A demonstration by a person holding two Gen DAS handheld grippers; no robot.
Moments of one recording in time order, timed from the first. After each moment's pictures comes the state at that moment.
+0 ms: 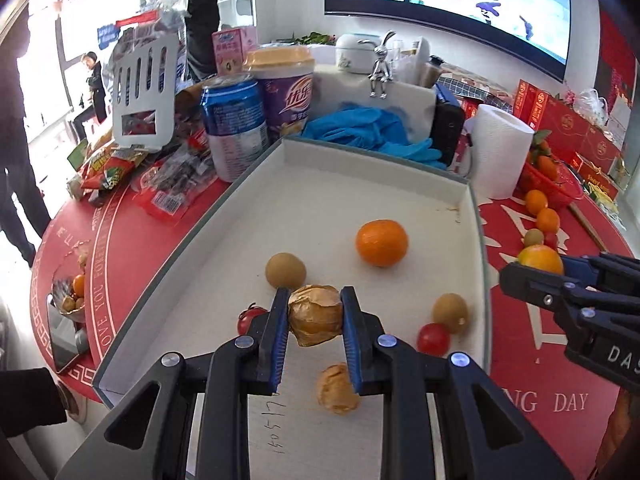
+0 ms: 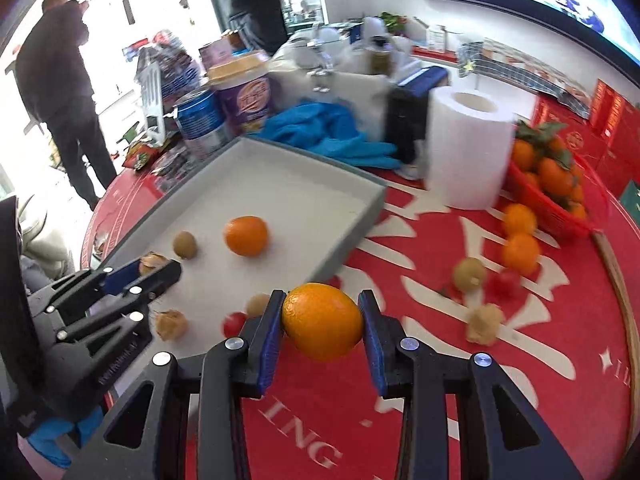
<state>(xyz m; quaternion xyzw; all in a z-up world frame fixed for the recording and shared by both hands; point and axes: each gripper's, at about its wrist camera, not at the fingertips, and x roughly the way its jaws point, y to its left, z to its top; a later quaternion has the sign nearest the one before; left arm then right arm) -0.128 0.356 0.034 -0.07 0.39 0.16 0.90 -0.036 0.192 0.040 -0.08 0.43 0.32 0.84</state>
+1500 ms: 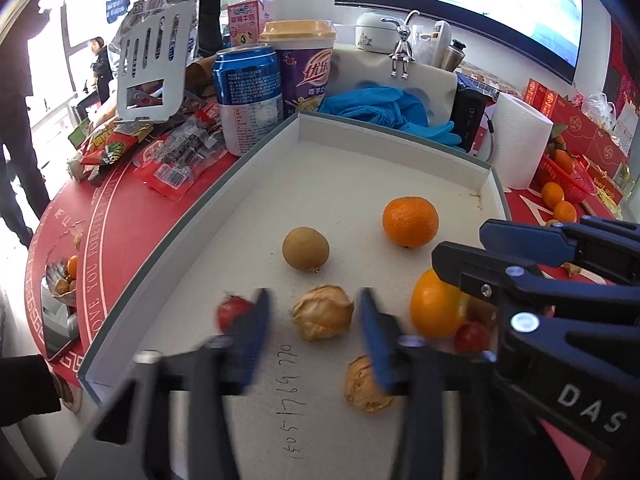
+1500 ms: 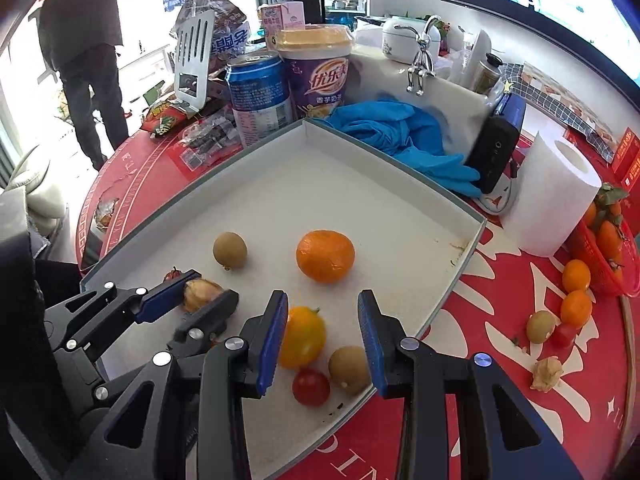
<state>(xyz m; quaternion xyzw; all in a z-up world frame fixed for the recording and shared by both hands) -0.129 0.370 0.015 -0.09 0.40 0.16 0.90 -0.047 0.264 0.034 -0.15 0.42 0.34 0.82</state>
